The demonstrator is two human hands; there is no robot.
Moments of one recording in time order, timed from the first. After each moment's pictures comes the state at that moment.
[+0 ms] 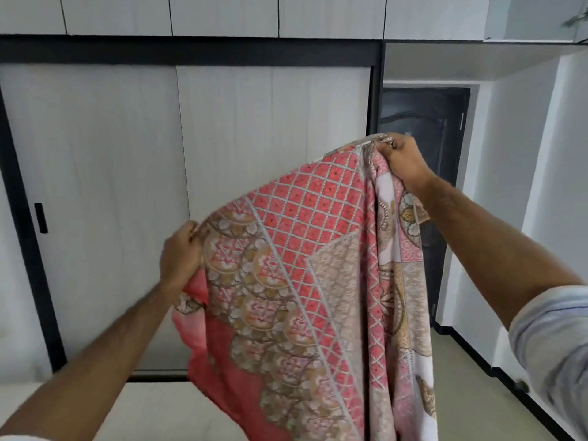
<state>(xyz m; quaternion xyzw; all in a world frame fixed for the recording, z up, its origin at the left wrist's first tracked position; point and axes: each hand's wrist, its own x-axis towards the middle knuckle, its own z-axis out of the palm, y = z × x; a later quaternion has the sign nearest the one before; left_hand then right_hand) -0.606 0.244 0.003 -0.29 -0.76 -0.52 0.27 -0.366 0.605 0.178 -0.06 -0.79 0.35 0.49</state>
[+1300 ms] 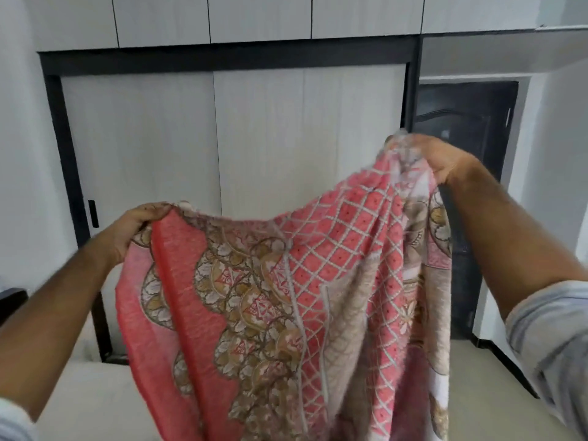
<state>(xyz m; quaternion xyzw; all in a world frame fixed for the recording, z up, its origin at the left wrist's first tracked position) -0.617 0.106 0.083 -0.27 -0.63 -0.72 -0.11 -0.379 0.605 0.199 0.02 -0.77 0.62 0.16</state>
